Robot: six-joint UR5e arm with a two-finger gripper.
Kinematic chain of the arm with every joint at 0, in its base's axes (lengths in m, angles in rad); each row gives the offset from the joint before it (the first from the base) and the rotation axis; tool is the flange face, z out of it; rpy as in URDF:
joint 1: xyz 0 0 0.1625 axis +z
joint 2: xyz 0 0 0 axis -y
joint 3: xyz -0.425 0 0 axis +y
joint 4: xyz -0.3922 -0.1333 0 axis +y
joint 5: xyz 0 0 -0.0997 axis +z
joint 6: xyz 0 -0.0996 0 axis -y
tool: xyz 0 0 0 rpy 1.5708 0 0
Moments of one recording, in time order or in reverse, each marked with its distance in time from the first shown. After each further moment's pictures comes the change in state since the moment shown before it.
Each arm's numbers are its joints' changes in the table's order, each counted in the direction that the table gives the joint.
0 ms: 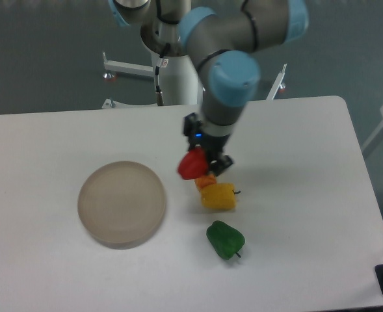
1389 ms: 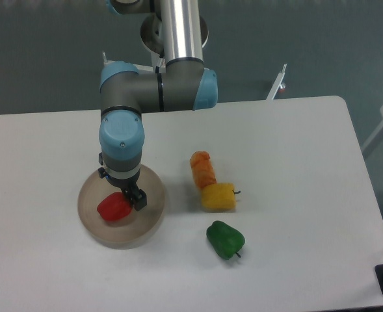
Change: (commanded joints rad) arm -0.109 -0.095 0.008 -0.150 -0.014 -0.132
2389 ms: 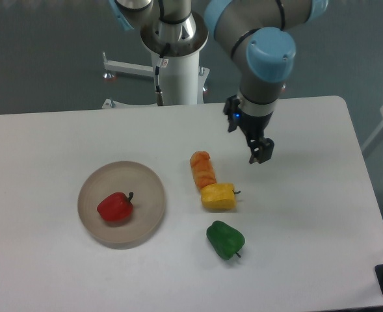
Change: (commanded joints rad) arm 0.423 0.146 0.066 0.086 -0.161 0.710
